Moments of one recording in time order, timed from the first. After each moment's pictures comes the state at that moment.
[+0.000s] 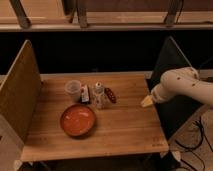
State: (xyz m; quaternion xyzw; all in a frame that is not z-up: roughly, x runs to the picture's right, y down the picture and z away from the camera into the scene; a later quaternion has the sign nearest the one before) arm 0.250 0.070 0.757 -0.07 -0.19 -0.80 0.56
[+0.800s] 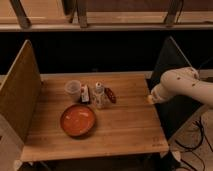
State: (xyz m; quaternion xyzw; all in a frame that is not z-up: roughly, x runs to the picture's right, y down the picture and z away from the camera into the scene) arm 0.250 0.070 0.757 -0.07 -0.19 -0.80 0.56
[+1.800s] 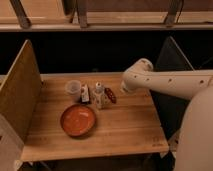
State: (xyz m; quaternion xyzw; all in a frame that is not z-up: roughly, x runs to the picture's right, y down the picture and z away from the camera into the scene) arm 0.111 0.015 0.822 -0.02 -0.15 -0.93 0.32
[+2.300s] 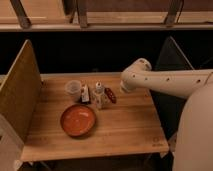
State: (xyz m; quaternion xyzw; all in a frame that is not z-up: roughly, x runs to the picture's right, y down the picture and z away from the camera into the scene) arm 0.116 0.009 0.824 -0.01 -0.14 -0.93 0.33
